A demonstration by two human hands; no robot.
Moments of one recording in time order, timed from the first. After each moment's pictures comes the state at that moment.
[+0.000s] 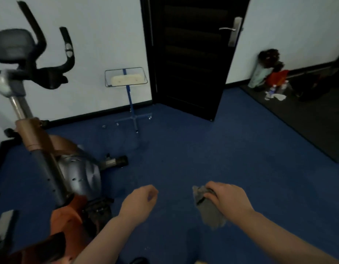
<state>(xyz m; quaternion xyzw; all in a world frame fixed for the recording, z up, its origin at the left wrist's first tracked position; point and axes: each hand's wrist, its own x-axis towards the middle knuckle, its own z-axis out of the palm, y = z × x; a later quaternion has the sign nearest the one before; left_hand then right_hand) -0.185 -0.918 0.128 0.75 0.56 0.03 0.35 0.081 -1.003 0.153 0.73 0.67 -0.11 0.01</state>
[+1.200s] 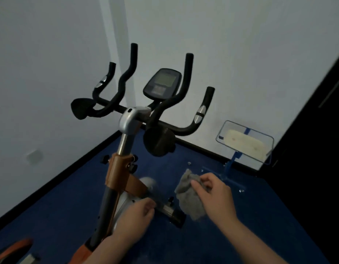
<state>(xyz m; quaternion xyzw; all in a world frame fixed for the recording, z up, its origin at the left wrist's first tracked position) -0.322 -0.603 0.175 0.47 0.80 0.25 0.28 -0.131 -0.477 0.229 0.48 0.73 -0.38 -0.30</state>
